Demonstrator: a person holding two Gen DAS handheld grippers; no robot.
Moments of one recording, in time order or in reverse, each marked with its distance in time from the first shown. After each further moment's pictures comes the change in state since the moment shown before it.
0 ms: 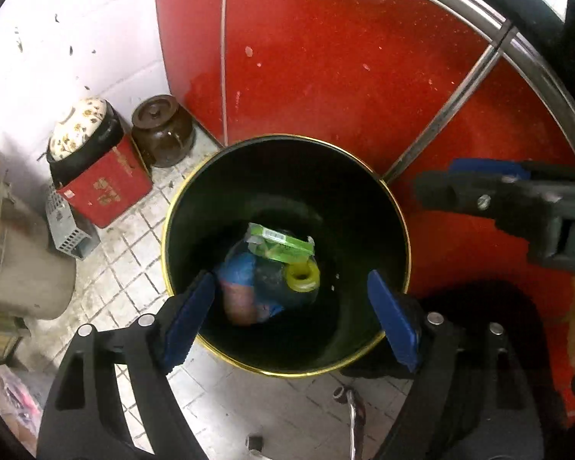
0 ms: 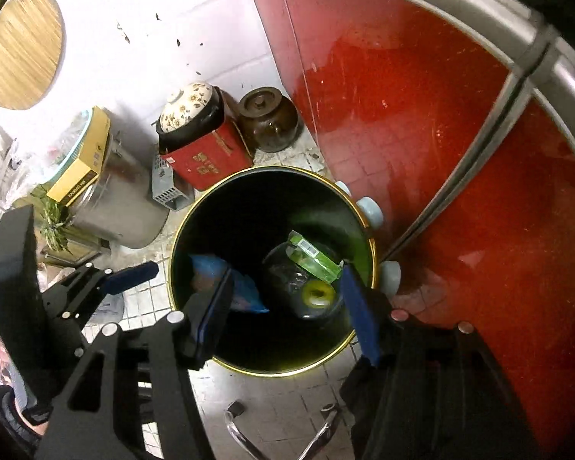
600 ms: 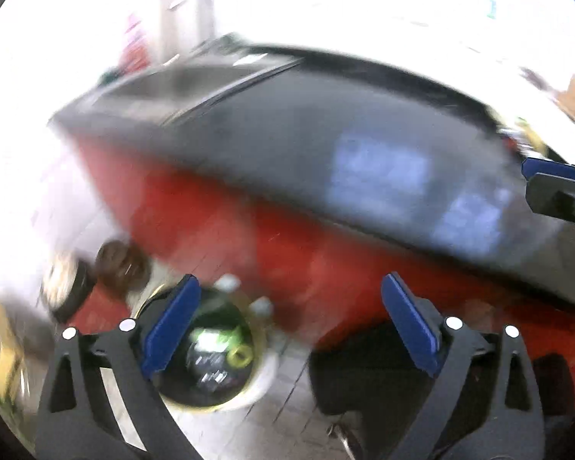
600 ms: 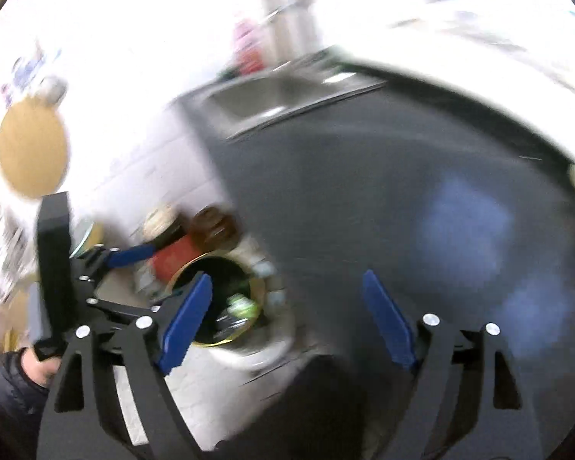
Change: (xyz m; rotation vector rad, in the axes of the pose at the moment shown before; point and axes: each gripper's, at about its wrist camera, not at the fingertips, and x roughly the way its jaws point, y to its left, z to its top) left arm -0.180 -0.213 0.023 0.392 -0.306 -0.099; right arm -0.319 -0.097 -0.142 0.188 -0.462 -0.187
